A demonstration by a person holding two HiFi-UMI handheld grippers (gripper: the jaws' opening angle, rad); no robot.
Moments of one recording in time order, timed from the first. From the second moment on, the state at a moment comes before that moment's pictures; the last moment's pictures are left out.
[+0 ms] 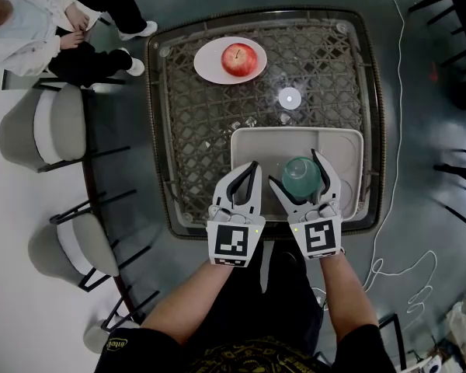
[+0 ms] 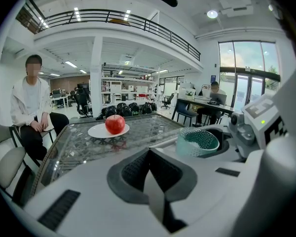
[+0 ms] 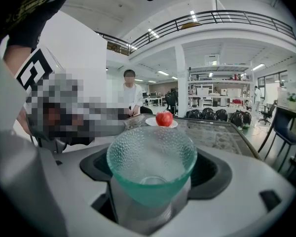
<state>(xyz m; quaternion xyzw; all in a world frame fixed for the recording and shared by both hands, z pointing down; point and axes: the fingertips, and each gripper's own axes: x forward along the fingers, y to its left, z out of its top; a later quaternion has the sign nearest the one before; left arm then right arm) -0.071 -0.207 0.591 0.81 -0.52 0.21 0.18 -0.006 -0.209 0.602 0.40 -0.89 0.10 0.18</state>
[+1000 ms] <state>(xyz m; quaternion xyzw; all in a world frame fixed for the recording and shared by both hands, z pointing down) -0.067 -0.178 0.514 0.81 -0.54 0.17 0.14 0.020 -0.162 0.506 0.42 -0.89 0.07 0.16</state>
